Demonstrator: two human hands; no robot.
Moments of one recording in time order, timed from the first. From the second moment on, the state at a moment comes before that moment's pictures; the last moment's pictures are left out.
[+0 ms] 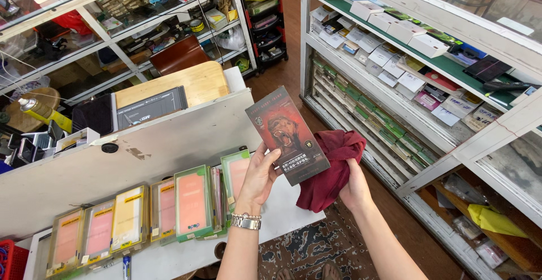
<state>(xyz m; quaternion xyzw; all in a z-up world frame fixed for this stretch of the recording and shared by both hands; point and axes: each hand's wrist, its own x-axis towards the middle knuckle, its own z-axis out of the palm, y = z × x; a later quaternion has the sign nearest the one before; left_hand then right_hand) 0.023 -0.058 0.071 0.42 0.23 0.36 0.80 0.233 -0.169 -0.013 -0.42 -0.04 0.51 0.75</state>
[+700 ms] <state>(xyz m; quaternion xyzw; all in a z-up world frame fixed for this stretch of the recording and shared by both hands) 0.042 -0.080 0.046 0.56 0.29 0.28 0.72 0.202 -0.113 0.050 -0.70 -0.32 0.14 0.62</state>
